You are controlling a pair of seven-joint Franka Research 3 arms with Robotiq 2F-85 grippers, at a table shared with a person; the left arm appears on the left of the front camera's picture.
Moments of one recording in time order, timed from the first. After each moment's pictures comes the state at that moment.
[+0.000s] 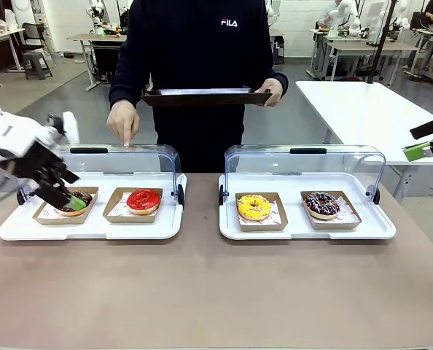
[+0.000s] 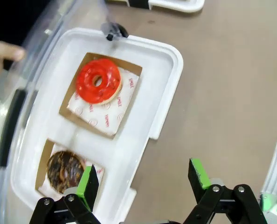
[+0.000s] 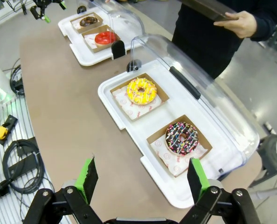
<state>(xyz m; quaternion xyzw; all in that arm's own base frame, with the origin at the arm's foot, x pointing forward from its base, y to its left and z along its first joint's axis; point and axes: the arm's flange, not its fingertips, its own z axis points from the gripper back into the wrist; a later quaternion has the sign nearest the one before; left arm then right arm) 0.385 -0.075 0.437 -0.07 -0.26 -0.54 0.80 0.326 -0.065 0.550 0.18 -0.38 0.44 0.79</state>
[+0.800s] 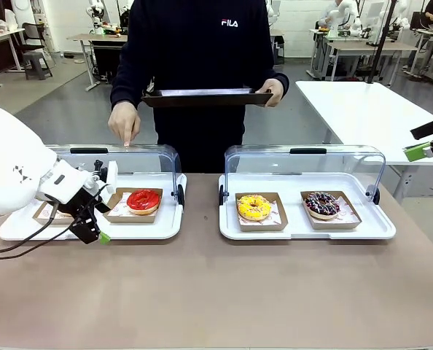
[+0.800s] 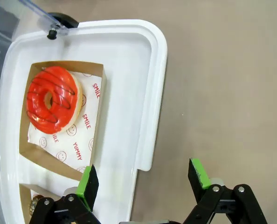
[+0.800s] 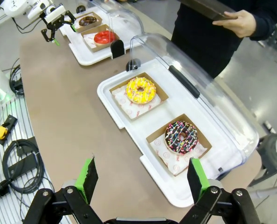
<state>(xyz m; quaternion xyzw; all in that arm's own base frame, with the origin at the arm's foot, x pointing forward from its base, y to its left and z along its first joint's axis) 0.404 -0.121 0.346 -0.04 -0.22 -0.63 0.74 0.326 -0.066 0.550 0.18 -0.38 0.44 0.79</state>
